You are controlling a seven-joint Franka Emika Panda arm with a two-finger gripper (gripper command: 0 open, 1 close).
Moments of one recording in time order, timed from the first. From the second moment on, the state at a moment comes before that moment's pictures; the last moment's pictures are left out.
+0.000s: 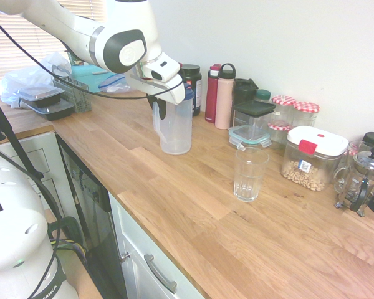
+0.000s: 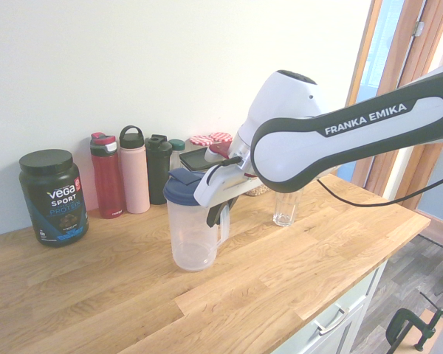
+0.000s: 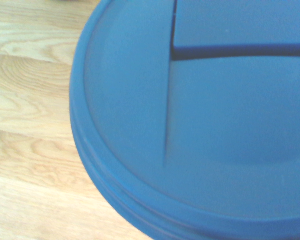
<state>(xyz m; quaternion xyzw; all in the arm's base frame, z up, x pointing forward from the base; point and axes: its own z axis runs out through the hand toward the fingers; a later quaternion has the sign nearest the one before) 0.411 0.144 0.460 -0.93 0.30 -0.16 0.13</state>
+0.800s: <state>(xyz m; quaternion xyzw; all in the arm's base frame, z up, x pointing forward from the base) 0.448 0.149 0.452 -0.93 0.31 -0.16 0.13</state>
